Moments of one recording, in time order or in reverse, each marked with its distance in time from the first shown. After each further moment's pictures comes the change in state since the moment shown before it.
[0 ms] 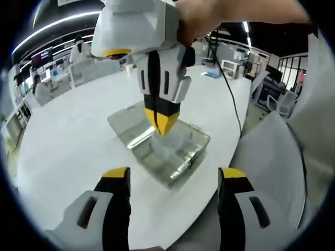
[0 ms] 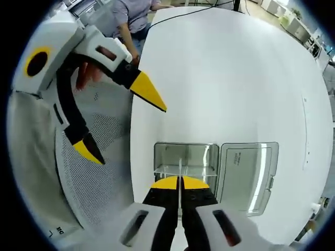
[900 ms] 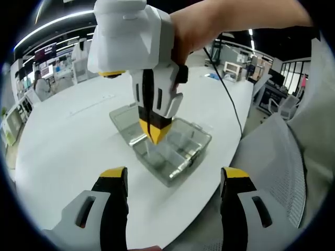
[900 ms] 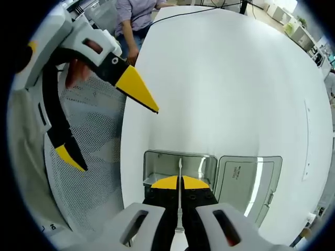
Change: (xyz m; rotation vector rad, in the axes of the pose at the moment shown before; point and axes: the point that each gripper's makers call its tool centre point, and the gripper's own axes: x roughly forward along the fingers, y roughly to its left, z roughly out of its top) left arm 0.002 0.003 -0.006 -0.030 0.002 0.002; right arm 0.021 -0.005 0.007 -0.040 -0.016 -0.017
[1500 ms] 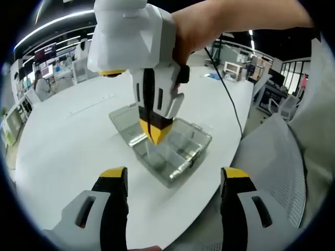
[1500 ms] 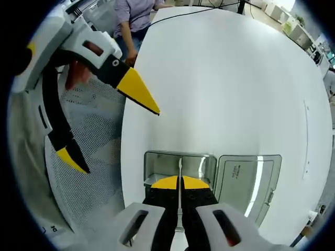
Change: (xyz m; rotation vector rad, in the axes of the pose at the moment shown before) left arm 0.000 -0.001 0.002 0.000 -0.001 0.000; right arm -0.005 0.004 0.001 0.011 -0.004 -0.004
